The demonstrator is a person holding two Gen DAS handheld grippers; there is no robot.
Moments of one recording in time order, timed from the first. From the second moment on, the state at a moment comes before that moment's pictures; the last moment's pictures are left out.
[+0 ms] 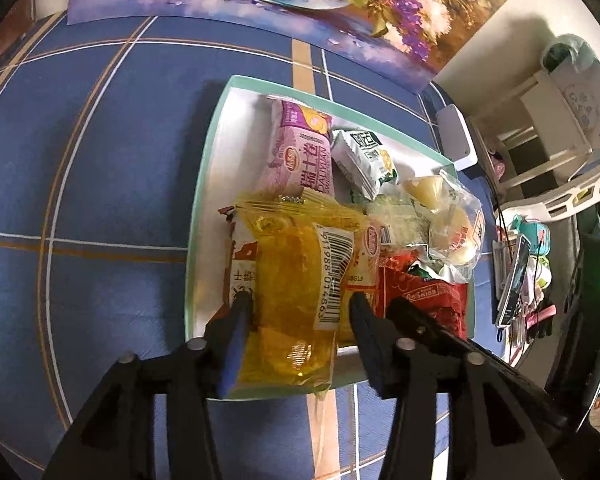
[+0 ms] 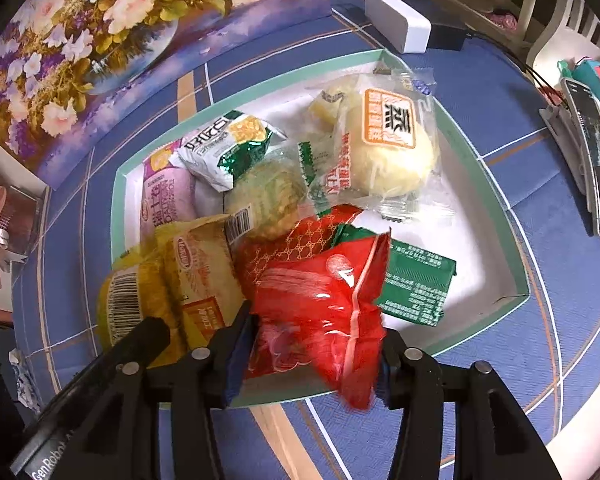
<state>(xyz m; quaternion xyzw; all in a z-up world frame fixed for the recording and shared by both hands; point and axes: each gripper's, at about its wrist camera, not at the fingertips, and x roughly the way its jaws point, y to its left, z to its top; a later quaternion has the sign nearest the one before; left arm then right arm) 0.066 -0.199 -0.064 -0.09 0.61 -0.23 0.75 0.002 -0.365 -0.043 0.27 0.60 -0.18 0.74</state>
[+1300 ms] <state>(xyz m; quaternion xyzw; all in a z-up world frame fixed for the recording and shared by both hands) 0.077 -0.146 -0.022 -0.02 0.54 -0.10 0.83 0.001 -0.359 0.020 0.24 0.53 -0.17 0.80</state>
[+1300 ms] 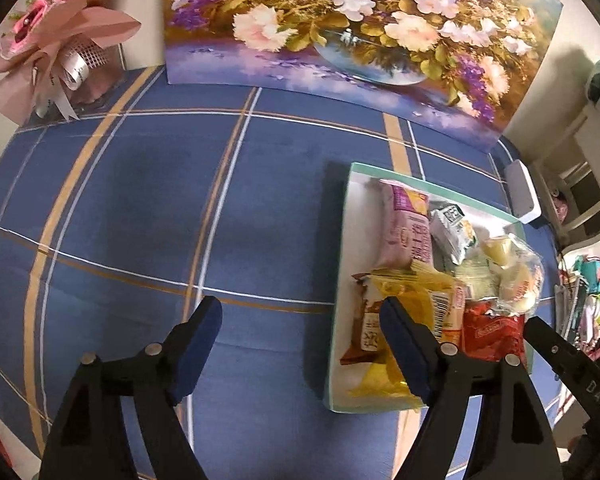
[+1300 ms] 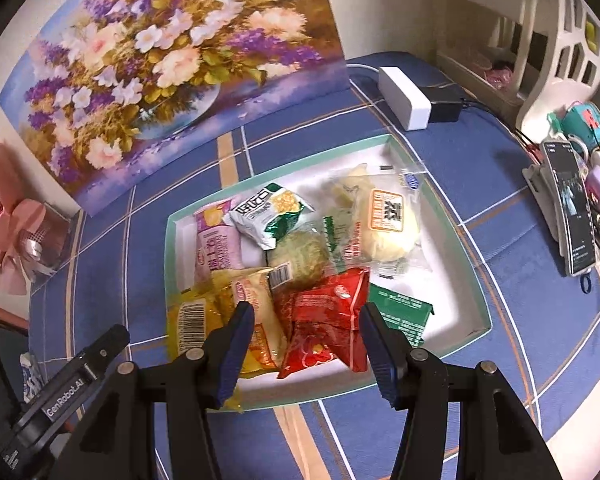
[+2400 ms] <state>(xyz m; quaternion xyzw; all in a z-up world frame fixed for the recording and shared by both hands) 0.087 -0.107 -0.021 0.01 0.52 0.01 0.85 0.017 -0.317 0.029 0.17 0.53 -0.13 0.82</state>
